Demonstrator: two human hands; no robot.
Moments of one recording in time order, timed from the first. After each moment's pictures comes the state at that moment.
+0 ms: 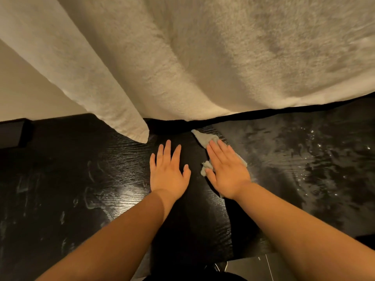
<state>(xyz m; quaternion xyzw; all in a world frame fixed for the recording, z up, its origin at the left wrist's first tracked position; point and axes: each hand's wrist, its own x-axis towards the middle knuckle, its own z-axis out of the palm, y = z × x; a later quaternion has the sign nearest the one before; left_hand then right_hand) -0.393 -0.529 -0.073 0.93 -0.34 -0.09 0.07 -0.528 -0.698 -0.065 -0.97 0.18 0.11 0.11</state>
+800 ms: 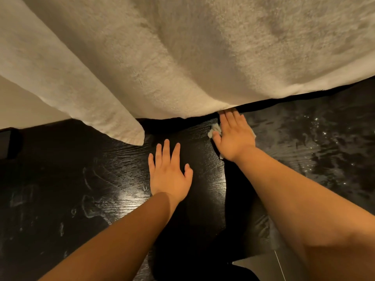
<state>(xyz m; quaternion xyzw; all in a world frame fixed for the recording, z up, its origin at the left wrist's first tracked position) -0.393 -0.530 -0.074 0.93 -0.35 -0.08 0.06 -0.470 -0.763 -0.067 -0.94 0.32 0.10 0.08</state>
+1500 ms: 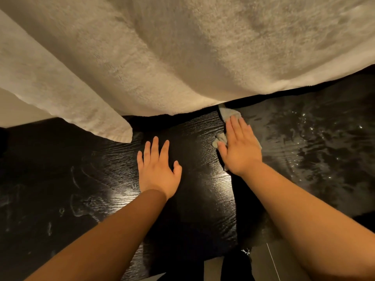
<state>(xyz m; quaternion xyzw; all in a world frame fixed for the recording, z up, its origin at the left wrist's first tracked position) -0.393 -0.531 -0.073 0.93 -0.35 -0.09 0.07 -0.537 -0.755 -0.066 -0.93 0.34 0.09 0.09</state>
